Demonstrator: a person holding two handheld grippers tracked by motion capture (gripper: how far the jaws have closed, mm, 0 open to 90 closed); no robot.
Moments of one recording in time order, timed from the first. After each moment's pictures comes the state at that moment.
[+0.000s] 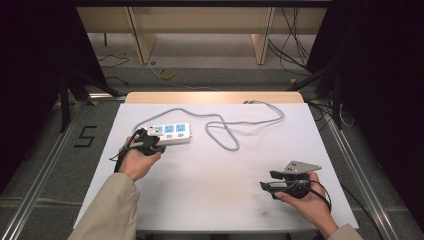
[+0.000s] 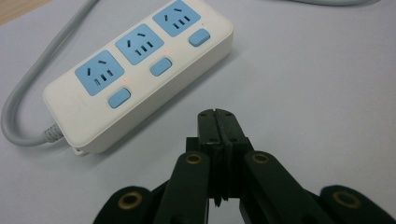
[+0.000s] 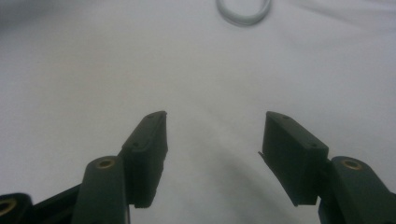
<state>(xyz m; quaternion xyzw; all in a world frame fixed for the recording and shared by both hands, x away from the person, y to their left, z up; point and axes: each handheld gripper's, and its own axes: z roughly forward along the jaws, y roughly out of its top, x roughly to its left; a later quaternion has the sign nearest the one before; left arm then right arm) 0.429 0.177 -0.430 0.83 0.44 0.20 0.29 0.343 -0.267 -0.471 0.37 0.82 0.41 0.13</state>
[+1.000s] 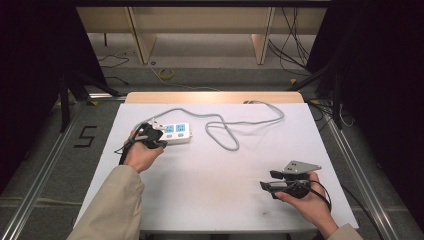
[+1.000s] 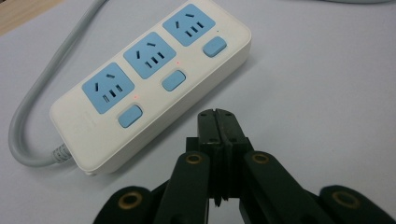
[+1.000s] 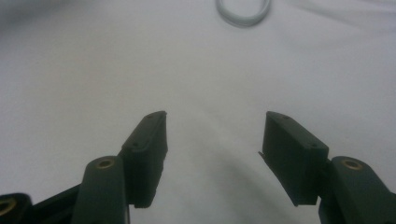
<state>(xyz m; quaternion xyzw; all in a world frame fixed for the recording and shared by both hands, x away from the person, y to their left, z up) 0.452 0.171 -0.432 0.84 0.43 0.20 0.26 0.344 -0.267 -0.471 0.37 0.82 0.41 0.13</state>
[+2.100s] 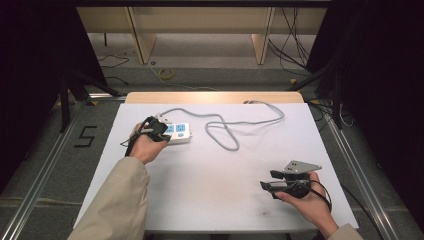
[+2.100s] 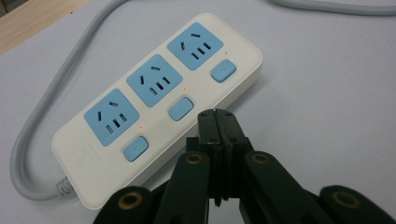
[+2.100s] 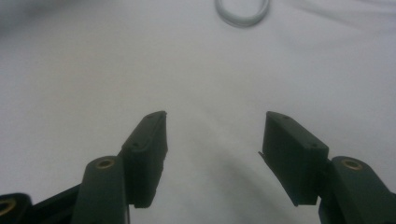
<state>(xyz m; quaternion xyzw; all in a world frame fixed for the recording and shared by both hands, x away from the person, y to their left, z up) 0.476 0.162 -0.431 0.84 0.43 0.20 0.25 0.344 -0.268 -0.471 0.37 0.82 0.41 0.13</state>
